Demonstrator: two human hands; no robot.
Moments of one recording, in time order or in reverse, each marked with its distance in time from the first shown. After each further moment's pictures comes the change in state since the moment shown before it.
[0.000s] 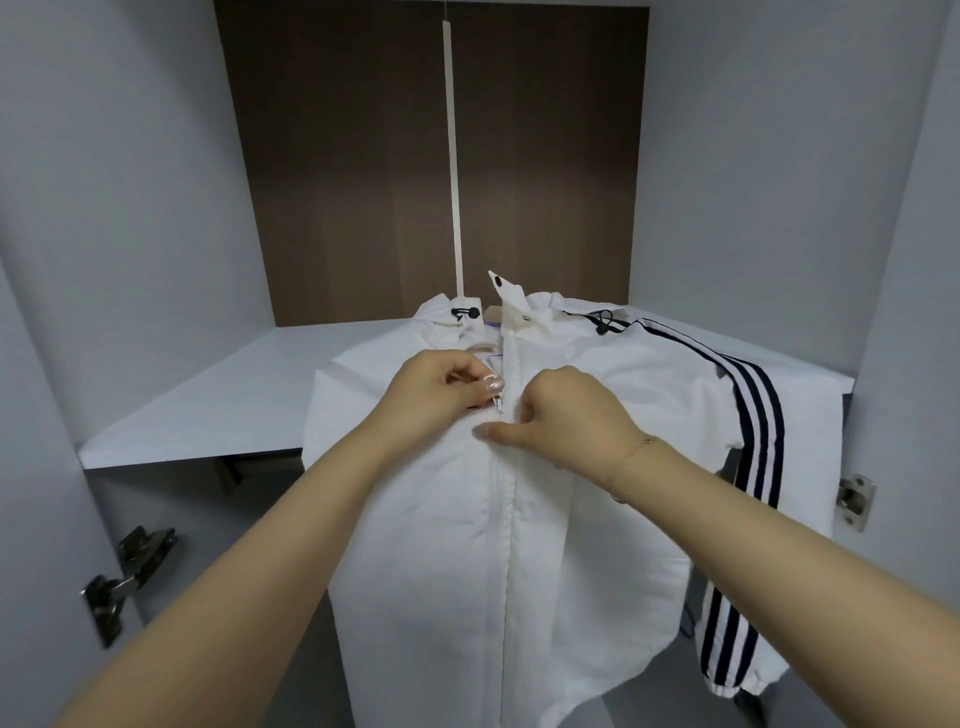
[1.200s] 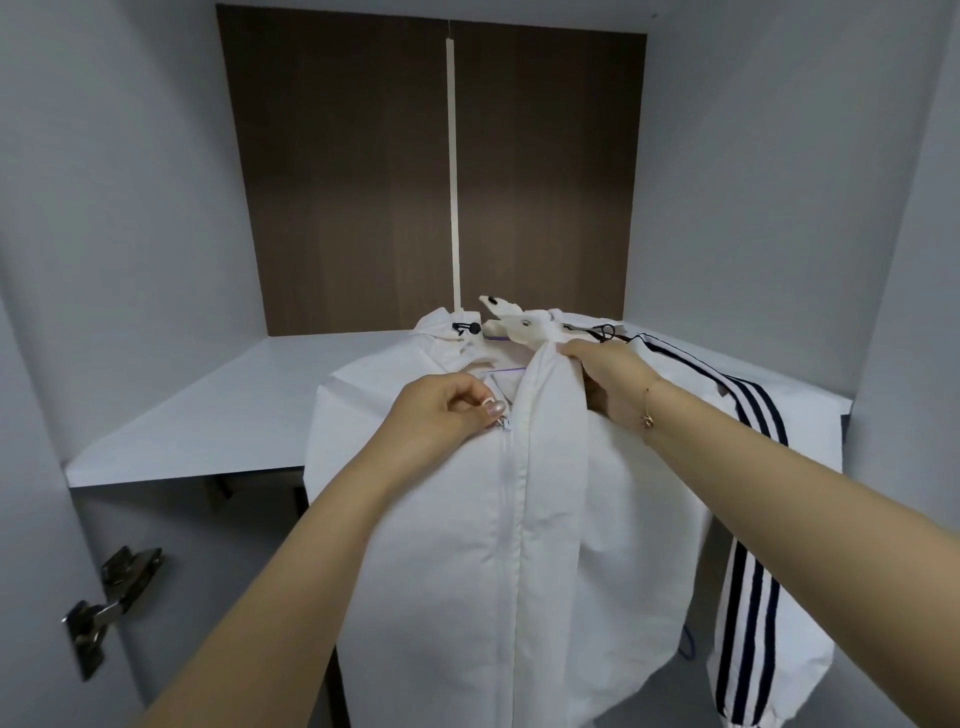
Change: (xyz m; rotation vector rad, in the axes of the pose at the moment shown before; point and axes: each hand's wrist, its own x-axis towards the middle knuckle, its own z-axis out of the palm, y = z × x) left_hand -0.013 0.001 -0.005 -0.029 -0.040 -0.067; right_hand 0.068 0.052 -0.009 1.104 0.092 0.539
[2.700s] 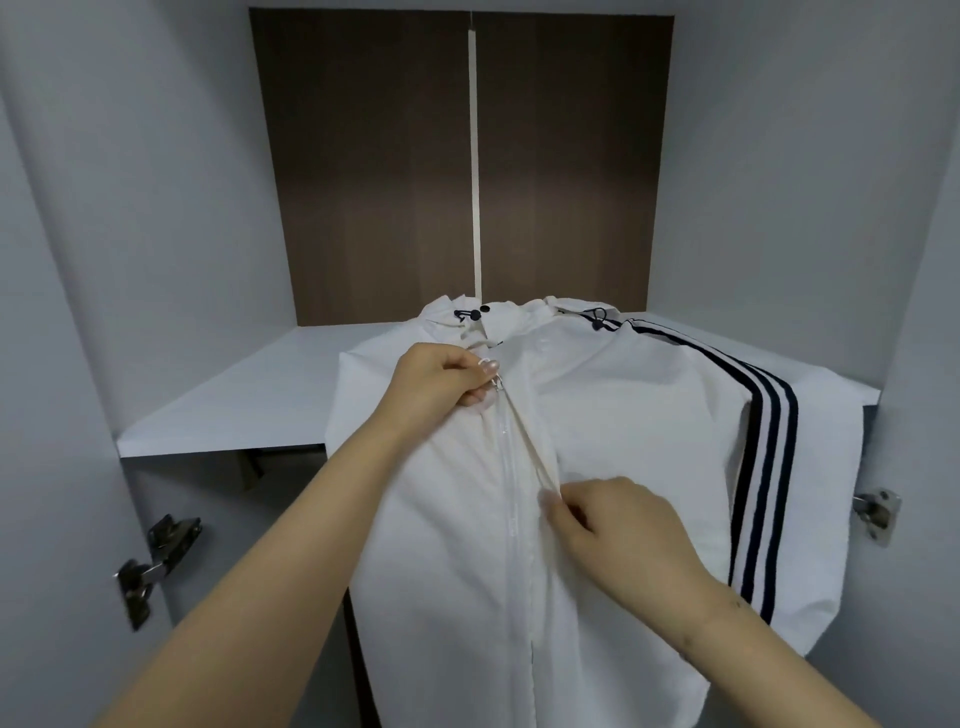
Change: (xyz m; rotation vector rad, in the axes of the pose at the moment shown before) left_hand 0.023 -0.010 -0.007 -0.146 0.172 -0.014; right_hand -0.141 0.079 0.005 -1.031 -0.050 -0.470
